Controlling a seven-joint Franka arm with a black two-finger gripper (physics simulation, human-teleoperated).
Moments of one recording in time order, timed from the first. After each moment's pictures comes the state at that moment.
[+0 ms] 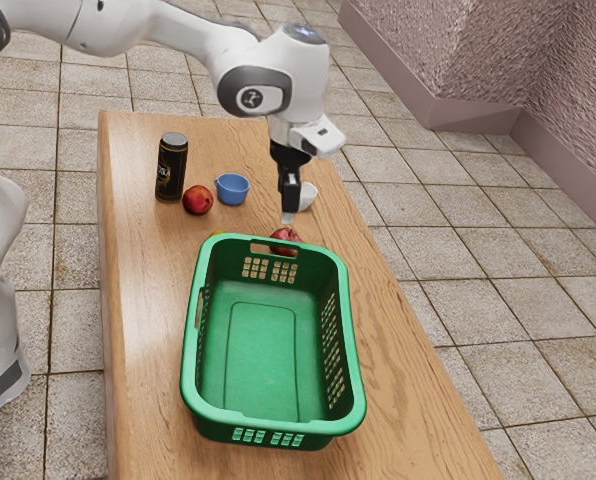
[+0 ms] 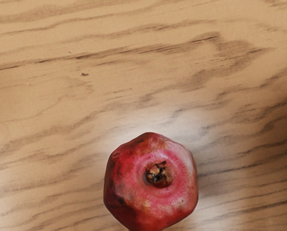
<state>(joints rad) -0.29 -0.26 0.36 -2.16 0.12 2.05 0.19</state>
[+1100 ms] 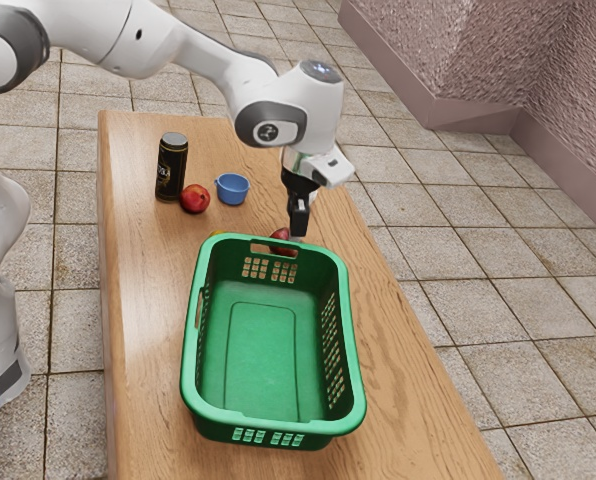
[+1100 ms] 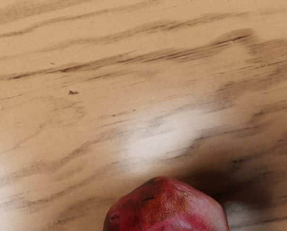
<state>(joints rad) -0.35 -0.12 0.42 -2.15 0.13 2.15 0.21</state>
